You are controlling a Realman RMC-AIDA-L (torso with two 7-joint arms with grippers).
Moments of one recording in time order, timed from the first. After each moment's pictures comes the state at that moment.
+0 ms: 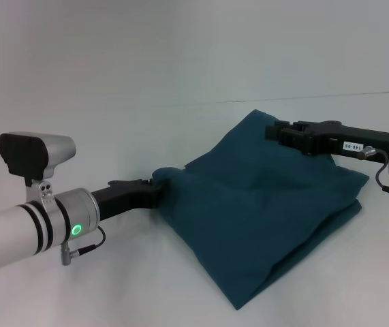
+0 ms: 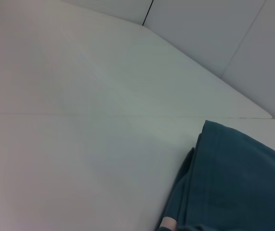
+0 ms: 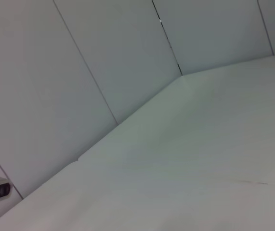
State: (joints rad) left arm -0.78 -2.17 0.67 0.24 1.84 0.83 -1.43; right arm 0.56 2.04 -0.80 -0.67 -1.79 -1.26 1.73
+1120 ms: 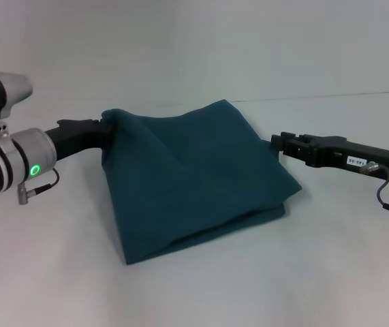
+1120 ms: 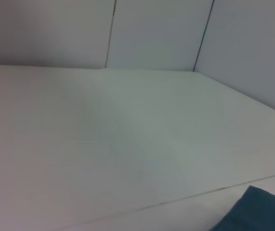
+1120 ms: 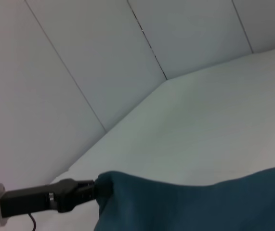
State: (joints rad) left arm -0.78 -2.14 0.70 0.47 1.89 0.74 -1.52; right arm 0.53 2.08 -0.75 -0.64 -1.78 -1.25 1.71
